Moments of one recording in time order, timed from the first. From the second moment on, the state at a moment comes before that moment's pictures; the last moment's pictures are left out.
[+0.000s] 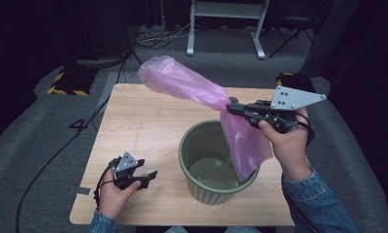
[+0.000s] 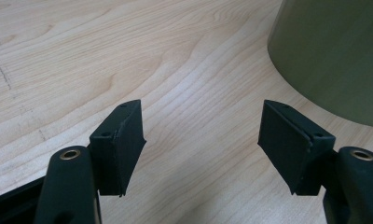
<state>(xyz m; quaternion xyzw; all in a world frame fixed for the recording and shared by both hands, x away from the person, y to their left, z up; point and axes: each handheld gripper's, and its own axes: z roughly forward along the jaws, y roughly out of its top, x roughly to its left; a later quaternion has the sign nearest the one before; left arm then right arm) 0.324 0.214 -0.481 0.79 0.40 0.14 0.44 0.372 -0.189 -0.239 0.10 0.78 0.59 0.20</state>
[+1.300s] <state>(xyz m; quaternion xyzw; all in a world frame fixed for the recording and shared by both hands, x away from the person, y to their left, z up) 0.344 0.205 -0.468 0.79 0.38 0.15 0.45 0.363 -0.164 -0.300 0.09 0.82 0.55 0.14</state>
